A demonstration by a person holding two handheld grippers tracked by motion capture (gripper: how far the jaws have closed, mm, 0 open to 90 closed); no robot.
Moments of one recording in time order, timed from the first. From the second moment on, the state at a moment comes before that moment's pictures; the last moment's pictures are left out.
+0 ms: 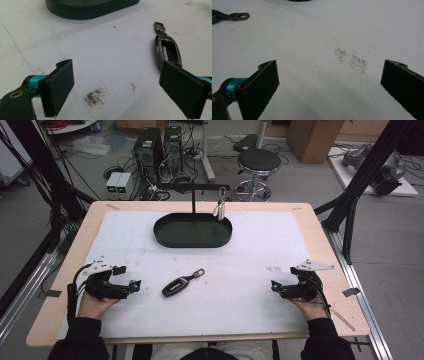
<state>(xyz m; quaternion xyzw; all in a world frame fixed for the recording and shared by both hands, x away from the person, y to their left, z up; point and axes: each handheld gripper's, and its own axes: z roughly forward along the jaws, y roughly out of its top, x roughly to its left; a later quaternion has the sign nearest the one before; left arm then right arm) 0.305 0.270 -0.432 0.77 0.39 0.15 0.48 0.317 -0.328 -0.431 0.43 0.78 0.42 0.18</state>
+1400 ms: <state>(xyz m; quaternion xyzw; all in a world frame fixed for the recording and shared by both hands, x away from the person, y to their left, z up) 0.359 0.138 -0.405 0.89 0.28 0.08 0.35 0.320 -0.319 -0.435 0.41 0.79 0.42 0.17</state>
